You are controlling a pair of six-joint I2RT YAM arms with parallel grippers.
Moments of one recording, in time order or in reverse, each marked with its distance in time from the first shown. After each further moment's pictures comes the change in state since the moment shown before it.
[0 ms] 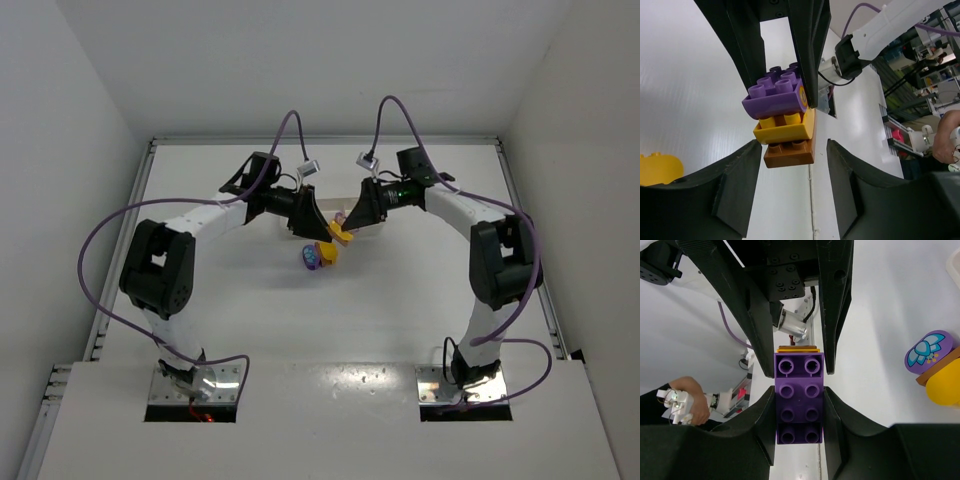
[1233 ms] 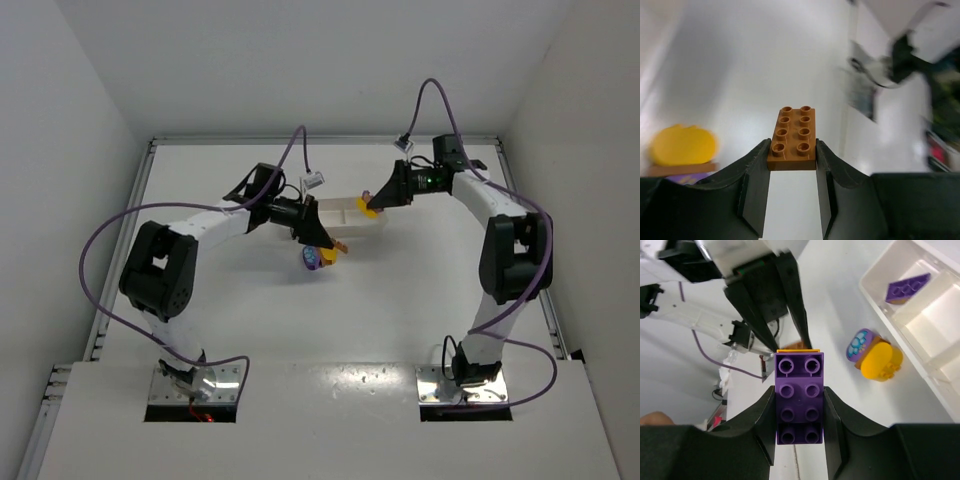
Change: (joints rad) left arm -0.028 -0.005 -0.079 0.012 -0.166 0.032; right arm -0.187 0.019 0.109 -0.157 0.053 -0.127
